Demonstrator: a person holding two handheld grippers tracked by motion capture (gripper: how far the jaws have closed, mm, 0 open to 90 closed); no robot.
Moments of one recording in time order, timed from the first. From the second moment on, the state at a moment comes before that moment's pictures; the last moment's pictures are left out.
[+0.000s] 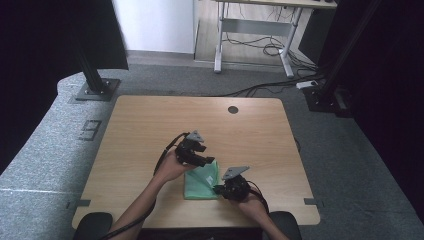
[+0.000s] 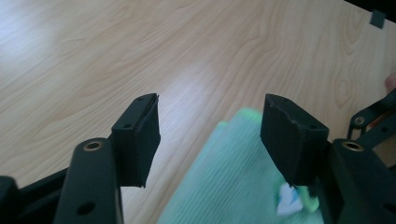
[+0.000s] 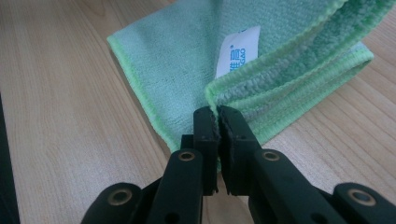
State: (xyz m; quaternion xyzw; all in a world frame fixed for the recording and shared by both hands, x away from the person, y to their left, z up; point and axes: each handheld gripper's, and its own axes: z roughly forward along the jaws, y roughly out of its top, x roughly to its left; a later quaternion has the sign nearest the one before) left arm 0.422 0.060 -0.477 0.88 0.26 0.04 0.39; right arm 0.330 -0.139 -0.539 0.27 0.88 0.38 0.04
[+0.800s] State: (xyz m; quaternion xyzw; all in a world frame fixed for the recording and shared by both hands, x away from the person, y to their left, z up) left arm 0.377 0.096 -0.470 0.90 0.26 0.00 0.36; right arm 0.328 -0.142 -0.535 0.28 0.88 0.40 0.04
